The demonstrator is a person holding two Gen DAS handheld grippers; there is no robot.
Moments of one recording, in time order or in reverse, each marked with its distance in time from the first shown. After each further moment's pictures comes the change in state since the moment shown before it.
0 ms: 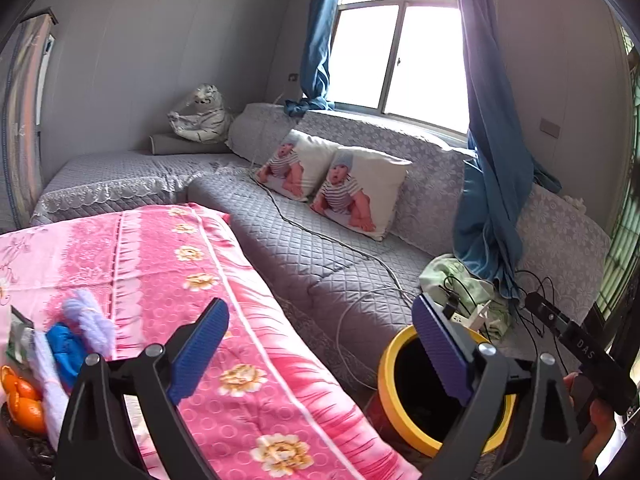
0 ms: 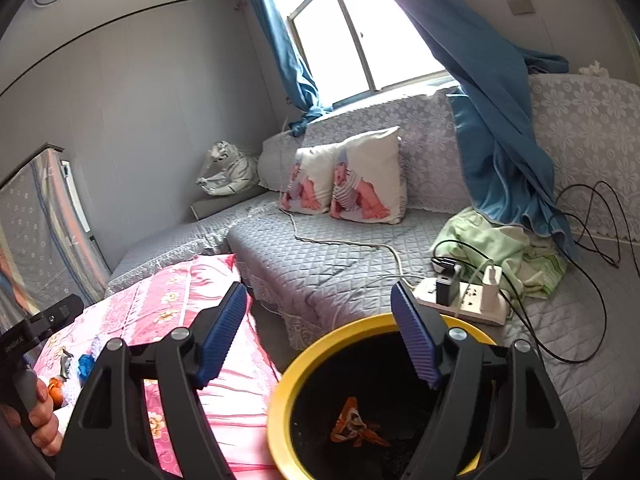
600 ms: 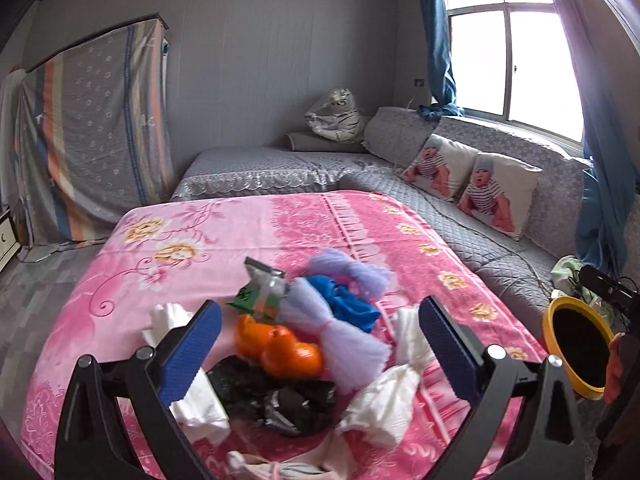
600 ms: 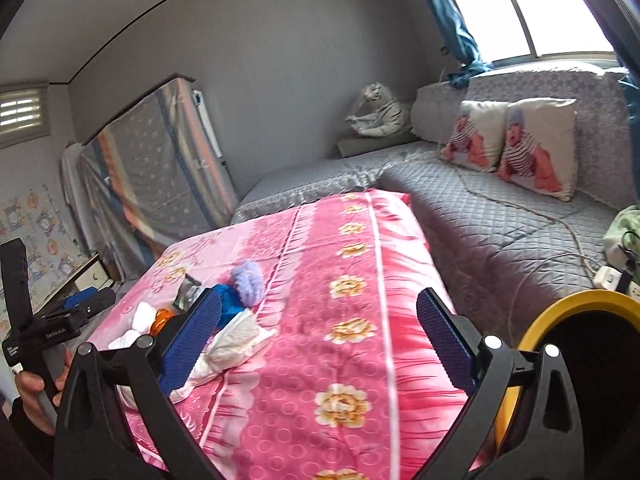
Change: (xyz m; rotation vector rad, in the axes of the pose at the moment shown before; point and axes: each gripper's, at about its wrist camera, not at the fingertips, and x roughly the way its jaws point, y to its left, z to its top) left arm -0.137 0.183 -0.048 -0.077 0.009 0.463; right arm 0.042 0.189 -0.056 -0.183 0.230 0.514
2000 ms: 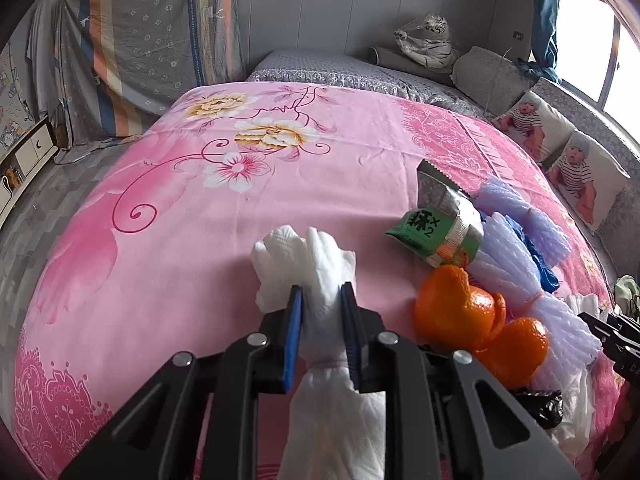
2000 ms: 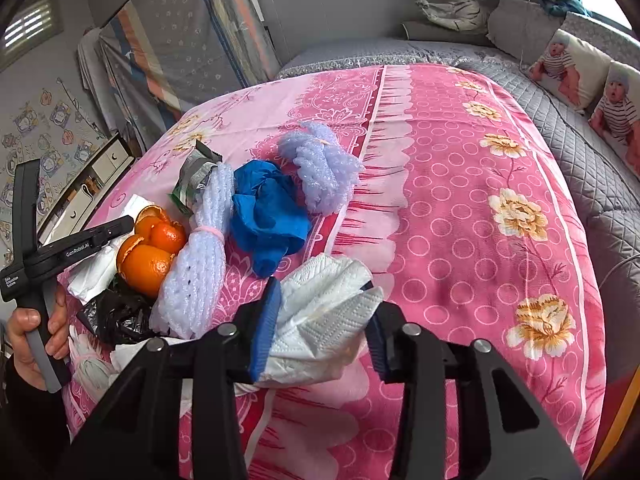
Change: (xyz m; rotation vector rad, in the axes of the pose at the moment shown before) left arm 0.117 0.122 -0.036 -0.191 0.324 0.162; right arm 0.184 0.079 -0.043 -0.145 0.472 0.089
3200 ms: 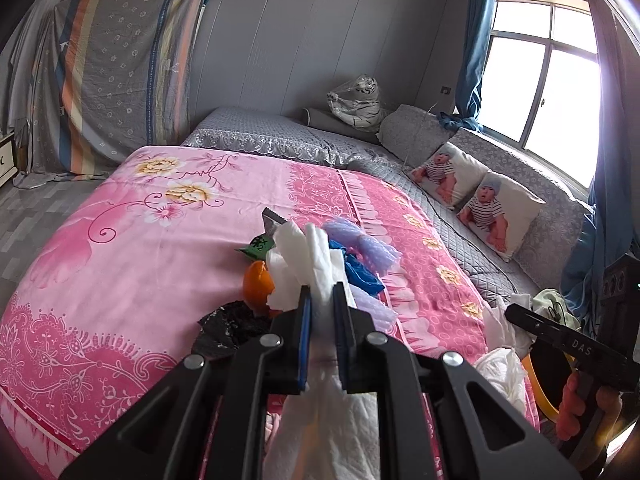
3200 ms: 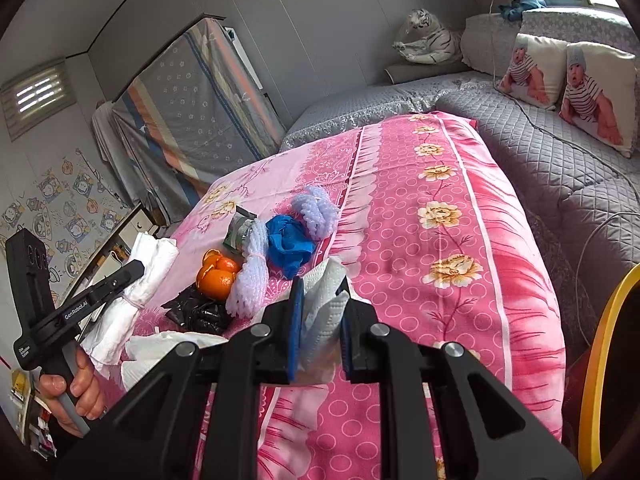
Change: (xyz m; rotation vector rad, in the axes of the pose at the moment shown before) left arm -0.133 -0.071 -0.050 0.004 -0.233 -0.258; right arm -0.132 -0.028 -0.042 0.147 -0.229 0.084
